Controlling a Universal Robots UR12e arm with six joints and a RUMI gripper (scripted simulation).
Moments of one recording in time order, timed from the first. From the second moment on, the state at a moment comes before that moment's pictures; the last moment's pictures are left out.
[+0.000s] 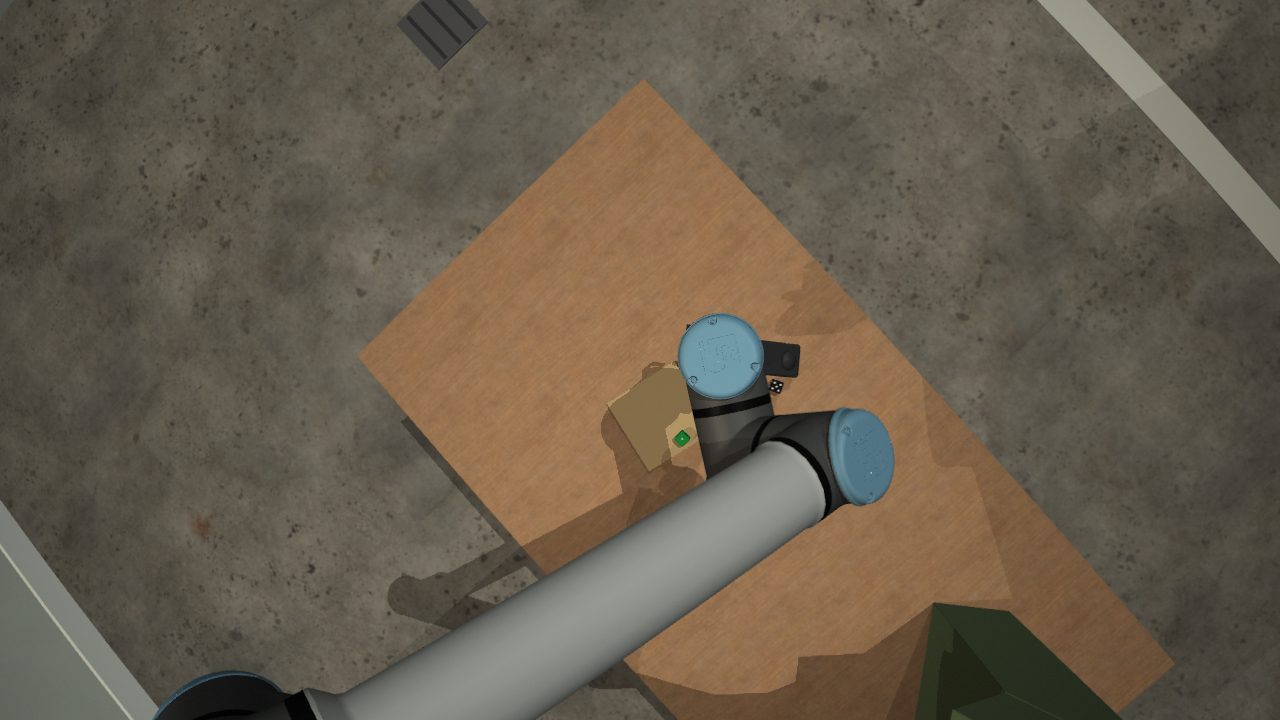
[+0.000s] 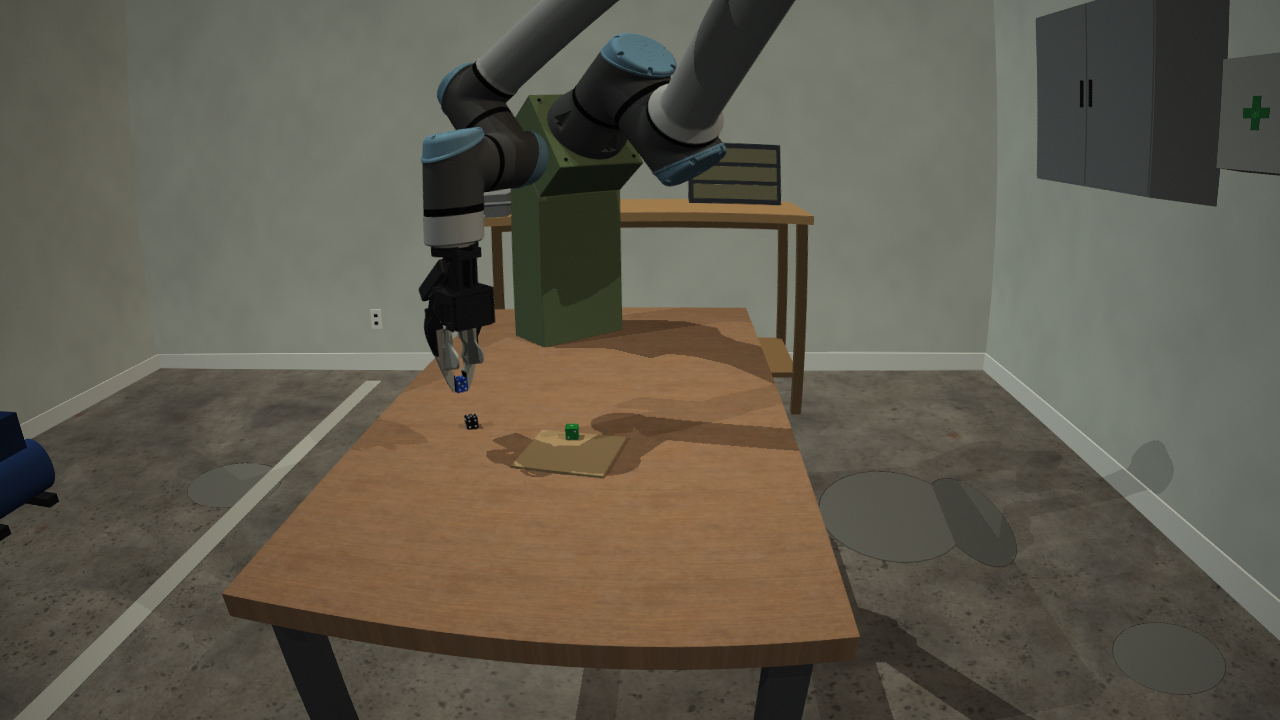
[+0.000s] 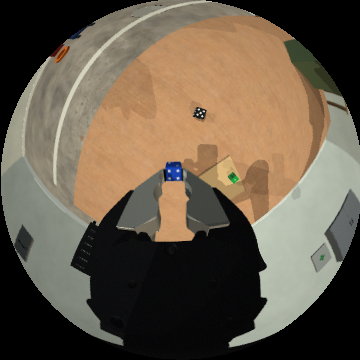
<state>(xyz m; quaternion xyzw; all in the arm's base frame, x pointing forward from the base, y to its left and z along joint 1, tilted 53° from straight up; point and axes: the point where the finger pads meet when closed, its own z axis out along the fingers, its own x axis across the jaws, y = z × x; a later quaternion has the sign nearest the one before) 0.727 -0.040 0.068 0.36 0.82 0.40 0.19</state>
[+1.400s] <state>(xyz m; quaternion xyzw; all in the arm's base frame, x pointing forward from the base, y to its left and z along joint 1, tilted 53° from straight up) 0.691 0.094 0.155 0.62 0.65 0.44 0.05</state>
